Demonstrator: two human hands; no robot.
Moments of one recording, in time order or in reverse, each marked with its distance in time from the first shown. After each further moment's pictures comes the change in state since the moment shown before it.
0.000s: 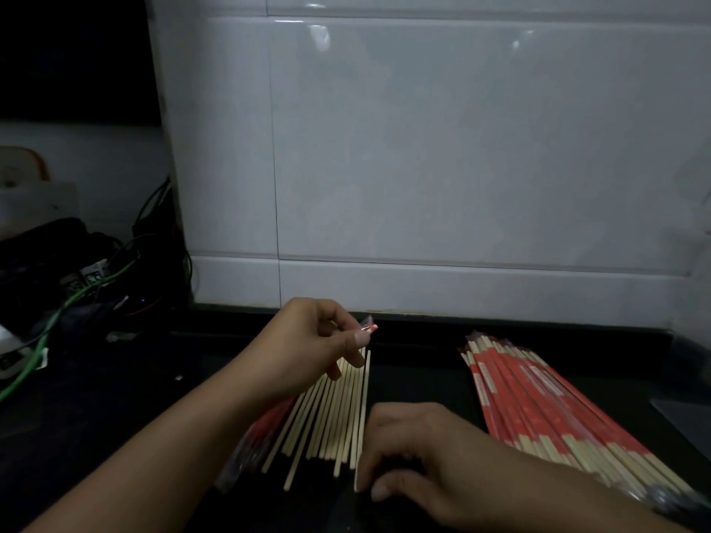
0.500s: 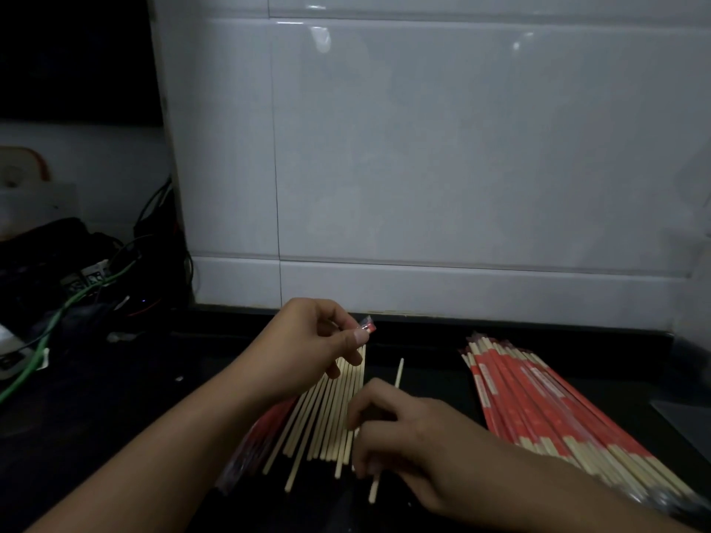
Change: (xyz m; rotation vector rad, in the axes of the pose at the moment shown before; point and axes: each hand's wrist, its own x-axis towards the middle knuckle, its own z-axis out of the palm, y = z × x) left_hand 0.000 0.000 -0.001 -0.017 0.018 -0.004; right_hand 0.004 0.003 0.004 -0.232 0.036 -0.120
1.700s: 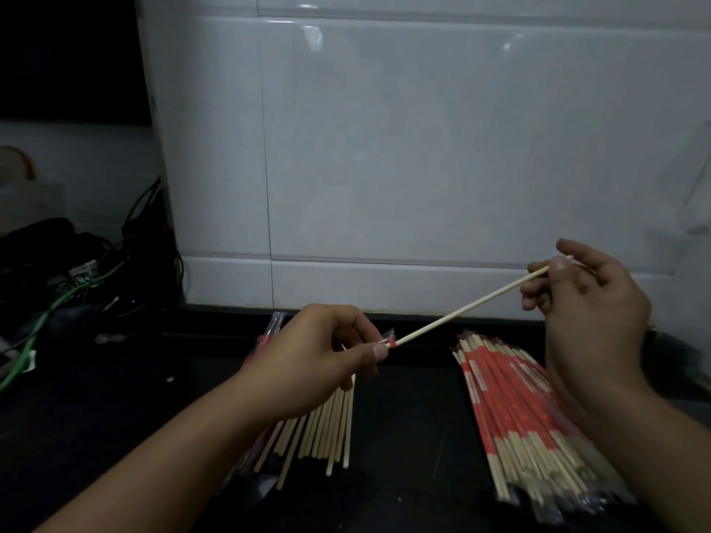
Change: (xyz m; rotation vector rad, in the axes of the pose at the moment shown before) left_hand -0.007 0.008 0.011 0.060 -0.127 0.136; right_hand -0.028 0.053 -0.070 0.553 1.533 0.409
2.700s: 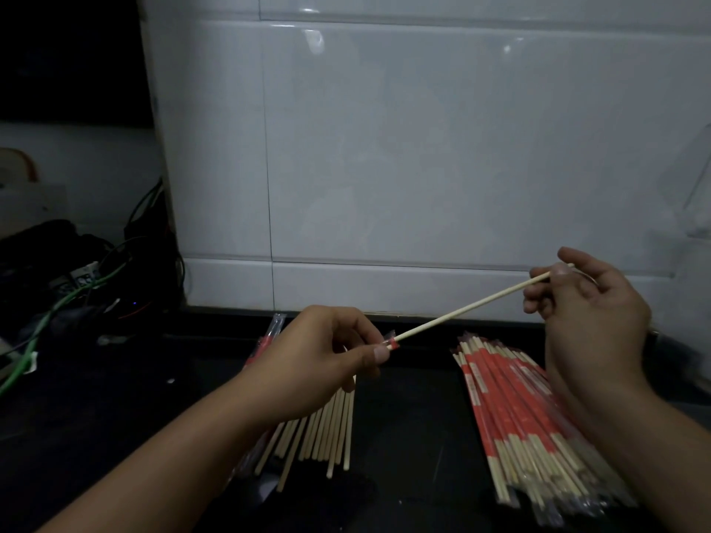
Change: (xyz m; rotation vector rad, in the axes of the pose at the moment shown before) left_hand 0.002 -0.001 -0.001 -0.036 -0.010 0.012; right_hand 0.001 0.003 -0.003 0.054 0.006 0.067
